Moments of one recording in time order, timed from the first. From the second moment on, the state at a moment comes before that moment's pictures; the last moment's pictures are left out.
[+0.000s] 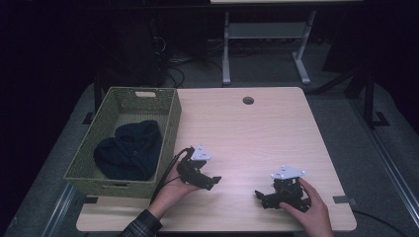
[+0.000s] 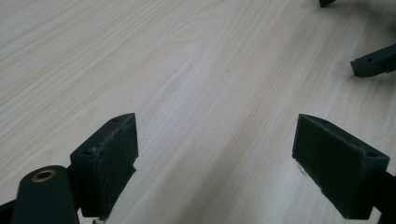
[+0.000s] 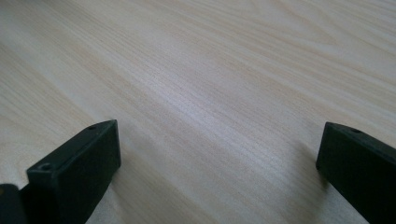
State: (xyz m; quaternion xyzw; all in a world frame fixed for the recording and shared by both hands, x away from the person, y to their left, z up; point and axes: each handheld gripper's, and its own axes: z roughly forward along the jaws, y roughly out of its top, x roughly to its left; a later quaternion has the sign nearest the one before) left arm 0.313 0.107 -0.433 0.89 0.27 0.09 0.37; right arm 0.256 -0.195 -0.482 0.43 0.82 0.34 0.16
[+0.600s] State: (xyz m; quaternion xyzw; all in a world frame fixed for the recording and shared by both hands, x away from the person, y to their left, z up) left arm 0.316 0.107 -0.417 0.89 0.26 0.08 0.37; right arm 0.256 -0.195 -0.482 0.44 0.82 0.34 0.16
